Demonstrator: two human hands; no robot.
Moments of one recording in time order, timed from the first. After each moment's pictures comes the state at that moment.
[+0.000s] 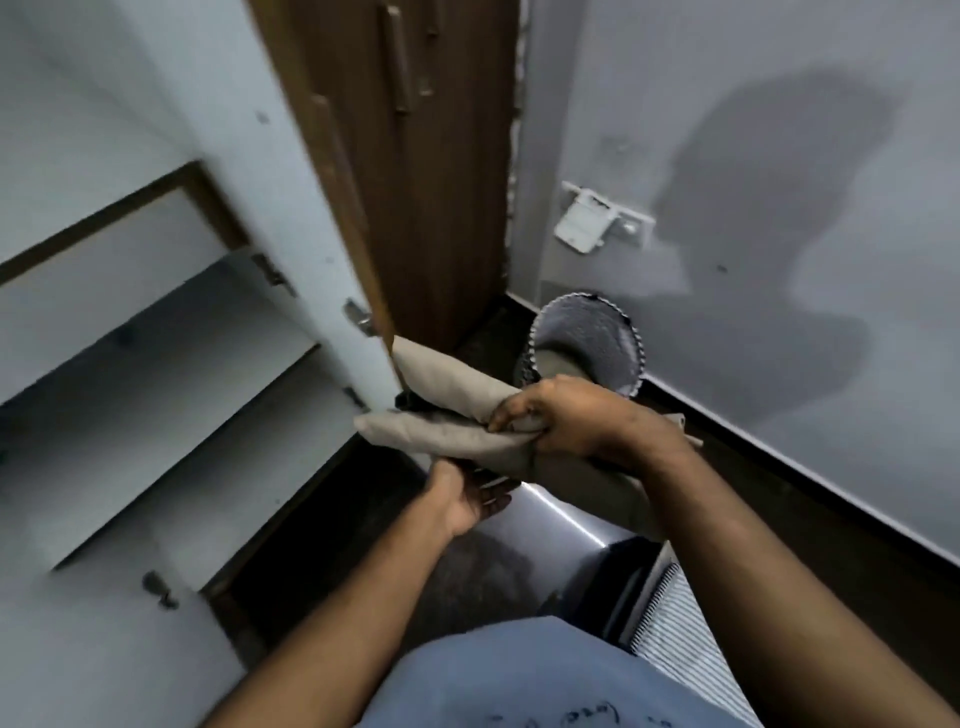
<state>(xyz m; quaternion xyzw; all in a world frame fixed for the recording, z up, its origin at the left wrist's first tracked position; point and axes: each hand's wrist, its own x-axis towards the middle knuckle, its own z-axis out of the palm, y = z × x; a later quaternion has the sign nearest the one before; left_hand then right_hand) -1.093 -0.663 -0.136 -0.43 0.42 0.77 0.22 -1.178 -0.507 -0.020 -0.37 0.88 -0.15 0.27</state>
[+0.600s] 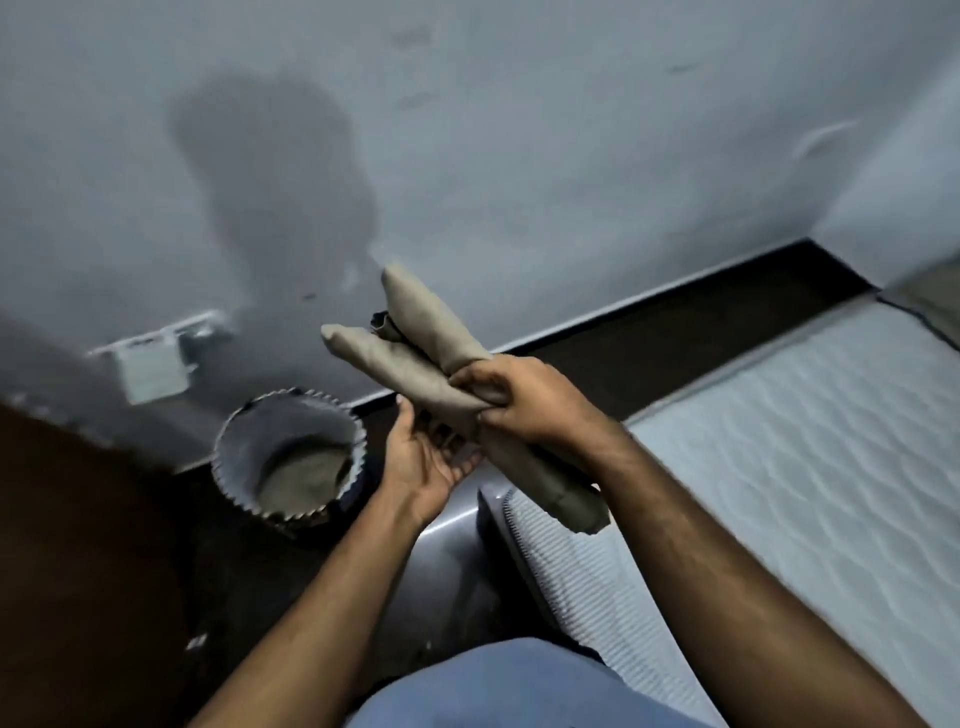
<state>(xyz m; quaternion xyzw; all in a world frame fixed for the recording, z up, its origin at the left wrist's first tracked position) -1.177 -0.392 -0.096 -0.09 0.45 0.72 0.52 -1.071 -0.258 -0.022 0.21 0.93 -0.30 -0.03</state>
